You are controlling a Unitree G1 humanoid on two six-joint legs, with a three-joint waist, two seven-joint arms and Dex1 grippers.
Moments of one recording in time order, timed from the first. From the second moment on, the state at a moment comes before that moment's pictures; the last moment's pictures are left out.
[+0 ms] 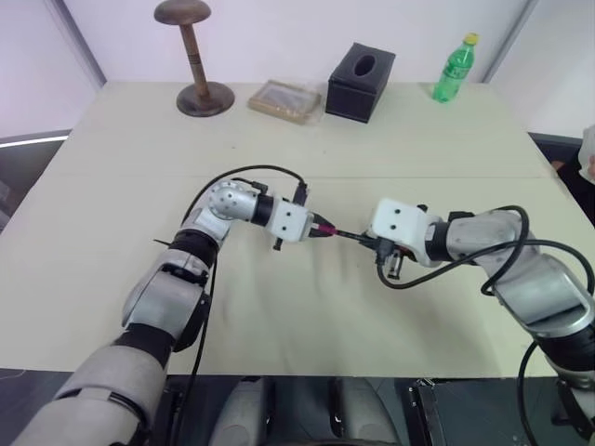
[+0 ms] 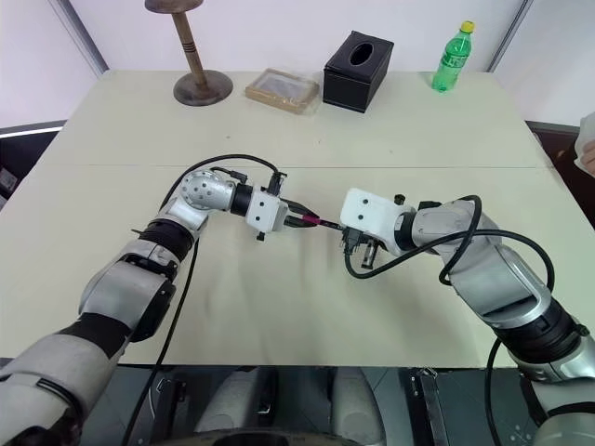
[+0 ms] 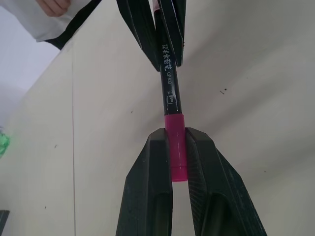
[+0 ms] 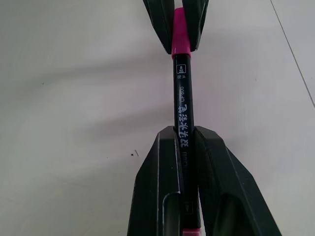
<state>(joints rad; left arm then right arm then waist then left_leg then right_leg) -1.07 0.25 -0.29 1.09 0.14 -0.93 -1.23 -0.54 -0.88 0.29 -0.52 0.08 0.87 0.90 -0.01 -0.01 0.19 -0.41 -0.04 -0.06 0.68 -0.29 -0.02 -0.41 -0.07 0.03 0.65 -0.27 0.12</state>
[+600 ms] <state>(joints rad) -1.07 0.25 -0.26 1.09 0.12 -0.92 -1.25 -0.57 -0.85 0.29 -0.52 0.06 0.91 0.91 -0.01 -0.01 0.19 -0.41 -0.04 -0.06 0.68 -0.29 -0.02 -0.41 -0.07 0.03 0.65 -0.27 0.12</state>
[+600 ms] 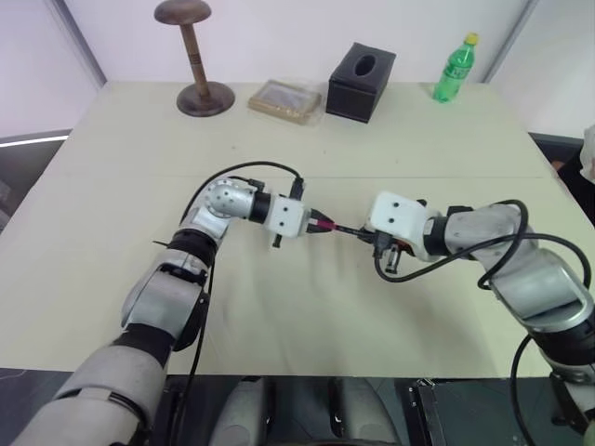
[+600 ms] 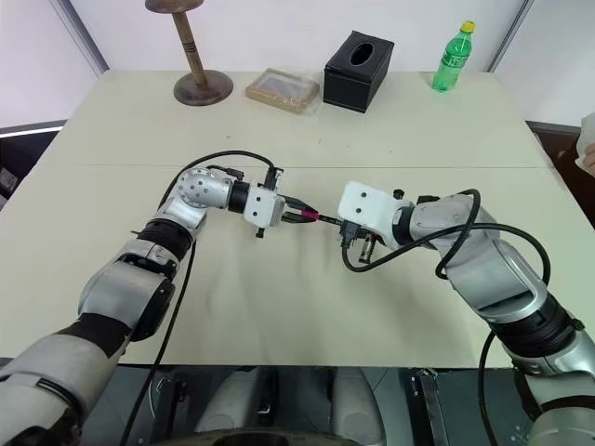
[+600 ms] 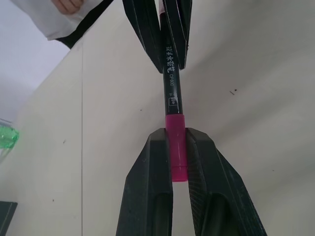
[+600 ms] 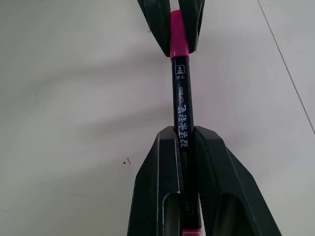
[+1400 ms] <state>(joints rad) -1.03 0.25 -0.26 0.91 0.00 -0.88 -1.30 -0.40 -0.95 0.12 -0.52 0.09 0.81 0.91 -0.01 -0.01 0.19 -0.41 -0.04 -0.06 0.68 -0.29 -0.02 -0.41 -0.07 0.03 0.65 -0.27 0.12</state>
